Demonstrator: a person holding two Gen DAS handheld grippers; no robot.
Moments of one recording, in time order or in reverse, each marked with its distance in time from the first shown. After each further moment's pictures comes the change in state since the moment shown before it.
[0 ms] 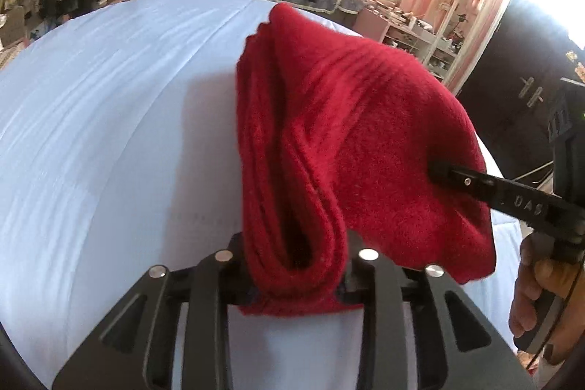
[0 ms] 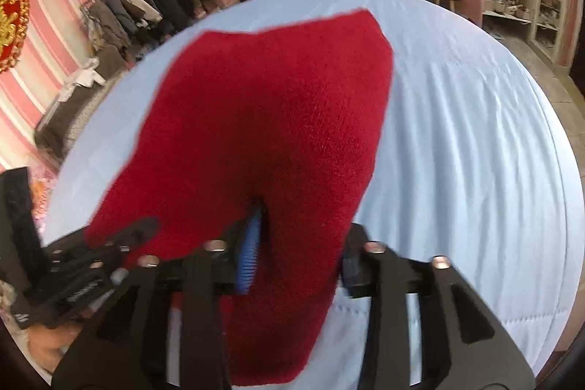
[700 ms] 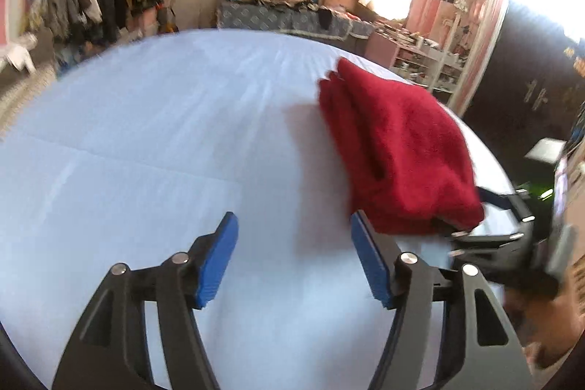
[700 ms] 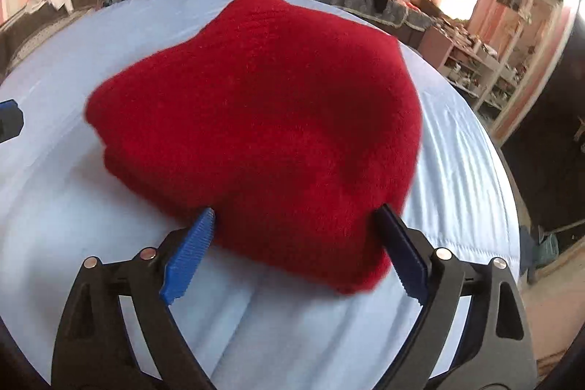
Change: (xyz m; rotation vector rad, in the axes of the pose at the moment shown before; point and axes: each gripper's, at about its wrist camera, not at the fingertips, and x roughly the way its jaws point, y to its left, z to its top) left arm -0.111 0.073 -0.032 0.060 -0.129 0.097; right arm -0.025 0.091 -0.091 -0.254 -0.065 -0.362
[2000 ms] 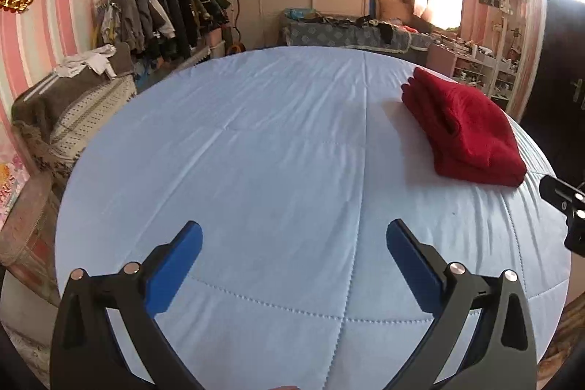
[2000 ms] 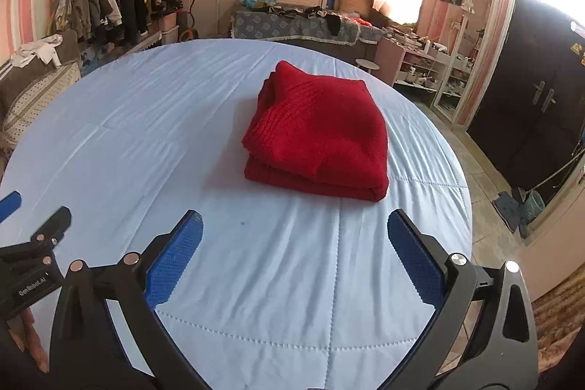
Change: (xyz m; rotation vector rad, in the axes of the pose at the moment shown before) left arm -0.103 0.063 -0.074 -0.027 -0.056 0.261; right arm -0.149 0.109 -0.009 0.165 -0.109 -0.130
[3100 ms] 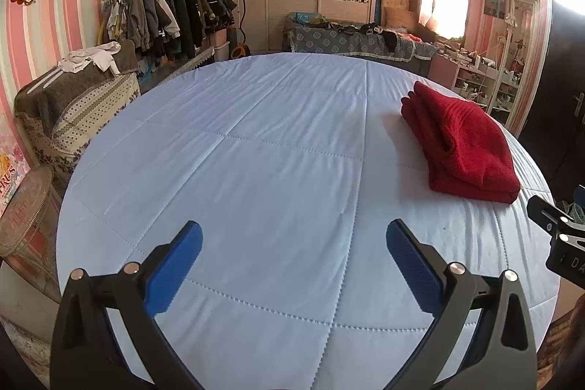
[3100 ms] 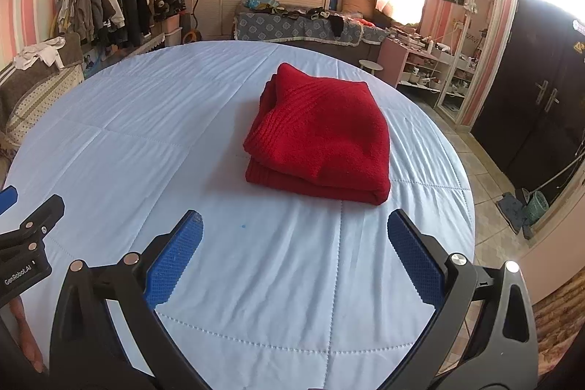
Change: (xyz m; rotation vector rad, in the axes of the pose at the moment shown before) left arm -0.013 0.003 0.008 -0.035 -0.012 -0.010; right arm 0.004 -0.001 0.002 0.000 -0.010 0.021
